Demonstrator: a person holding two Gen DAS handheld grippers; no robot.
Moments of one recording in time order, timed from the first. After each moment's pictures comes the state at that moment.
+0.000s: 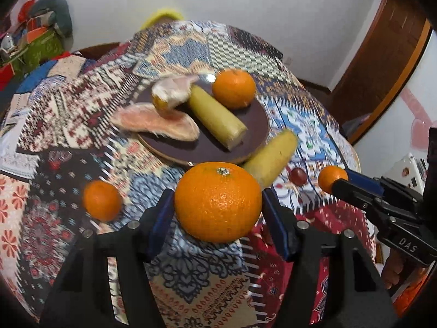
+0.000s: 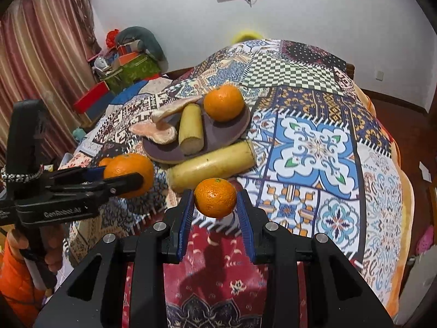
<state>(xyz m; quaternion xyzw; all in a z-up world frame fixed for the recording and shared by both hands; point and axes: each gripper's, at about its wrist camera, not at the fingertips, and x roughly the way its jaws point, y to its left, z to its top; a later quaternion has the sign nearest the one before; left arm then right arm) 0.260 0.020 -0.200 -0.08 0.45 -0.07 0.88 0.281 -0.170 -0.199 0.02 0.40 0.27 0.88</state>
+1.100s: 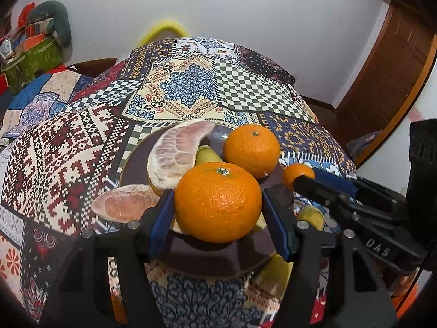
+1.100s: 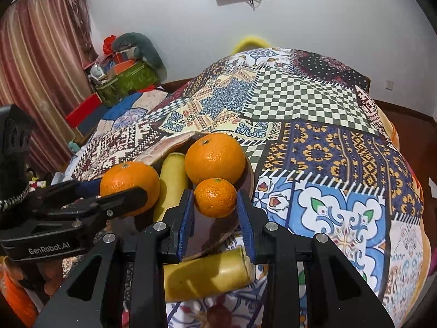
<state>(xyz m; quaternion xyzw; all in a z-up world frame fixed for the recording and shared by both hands) 0.366 0.032 -0.203 -0.10 0.43 -0.07 0.90 0.384 -0.128 -0.206 0.02 0.39 0.28 0.88</state>
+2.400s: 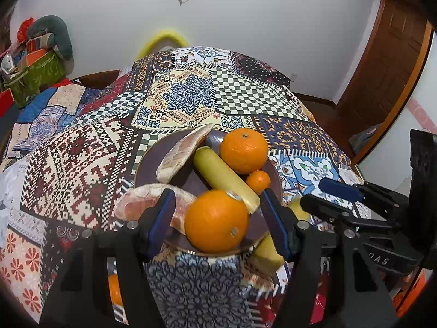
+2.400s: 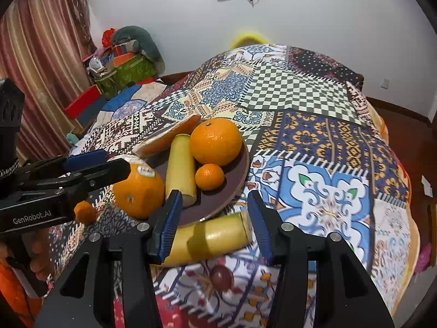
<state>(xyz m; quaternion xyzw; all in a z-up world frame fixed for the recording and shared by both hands) 0.330 0.024 -0.170 -0.06 0.42 -0.07 0.90 0.352 -0.145 -0.193 0.01 0.40 0.27 0.88</state>
